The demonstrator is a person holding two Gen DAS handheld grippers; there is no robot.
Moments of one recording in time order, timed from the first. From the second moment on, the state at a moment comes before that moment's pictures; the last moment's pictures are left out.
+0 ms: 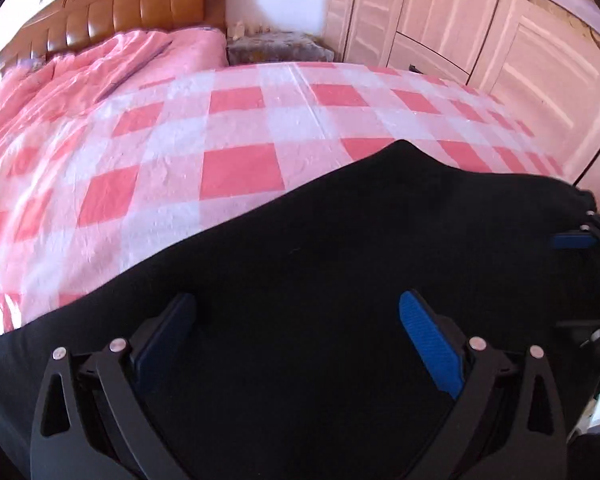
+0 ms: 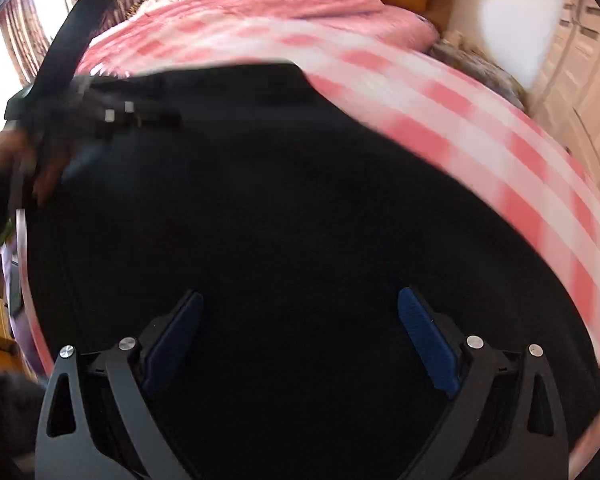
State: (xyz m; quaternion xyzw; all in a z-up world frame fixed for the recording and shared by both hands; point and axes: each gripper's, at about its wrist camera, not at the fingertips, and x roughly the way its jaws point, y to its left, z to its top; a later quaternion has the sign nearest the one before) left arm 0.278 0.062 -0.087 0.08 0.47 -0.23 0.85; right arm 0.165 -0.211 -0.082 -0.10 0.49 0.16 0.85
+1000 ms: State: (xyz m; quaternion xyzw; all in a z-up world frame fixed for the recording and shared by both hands) left arm 0.283 -0.142 -0.089 0.14 0.44 -0.29 0.83; right arm 0.068 -0.321 -0.085 -0.03 0.44 0.10 0.89
